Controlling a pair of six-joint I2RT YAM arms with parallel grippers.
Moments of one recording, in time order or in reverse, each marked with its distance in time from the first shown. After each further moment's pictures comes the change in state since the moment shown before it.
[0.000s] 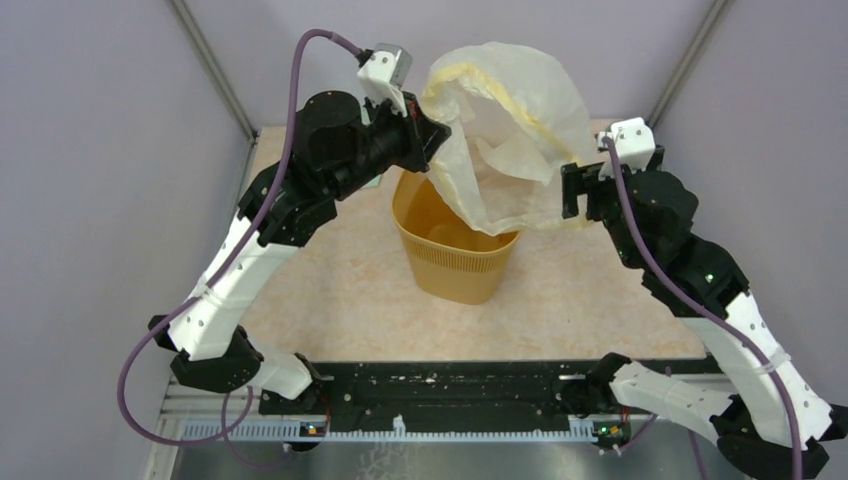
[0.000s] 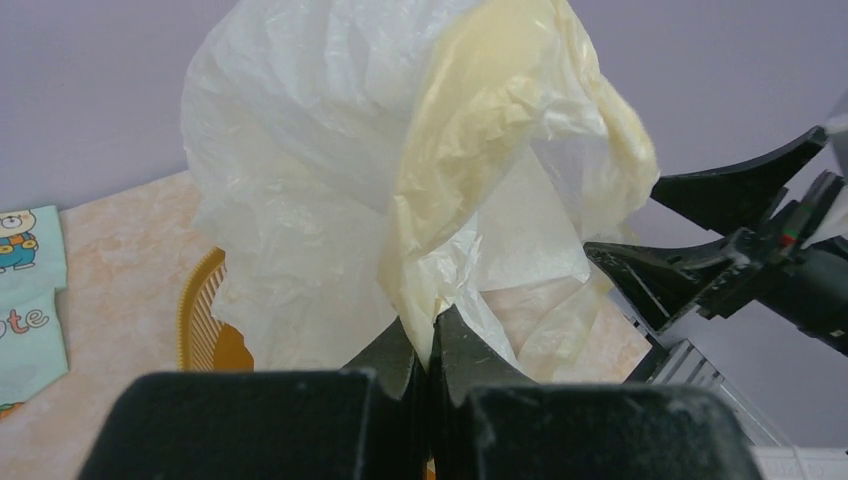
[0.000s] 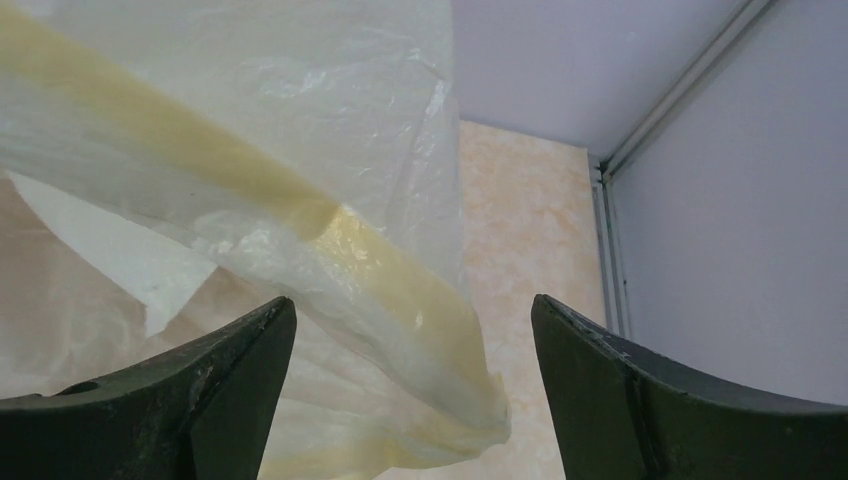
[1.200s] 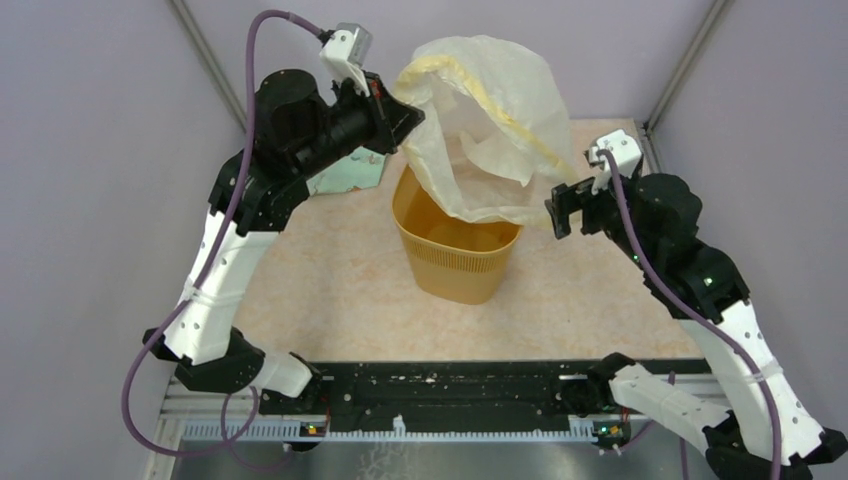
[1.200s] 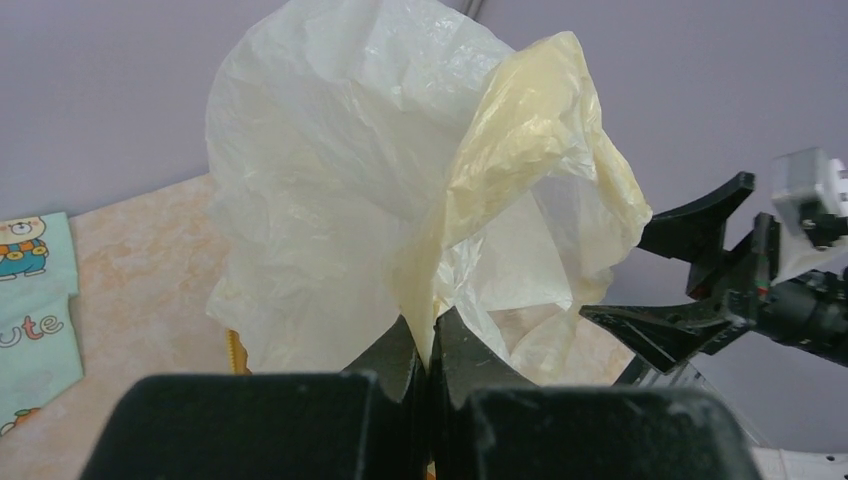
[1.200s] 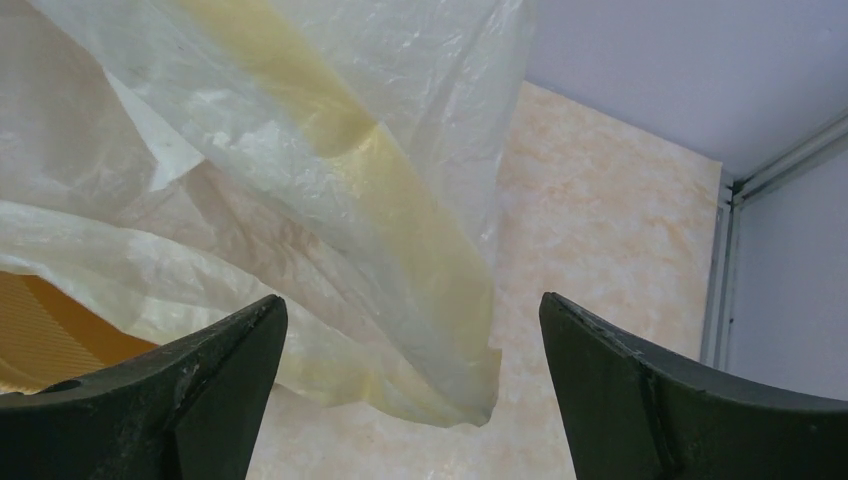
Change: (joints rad) left arm 0.200 -0.004 0.063 -0.051 0.219 -0.022; right arm -0.187 -0.037 -0.071 -0.045 -0.453 -0.019
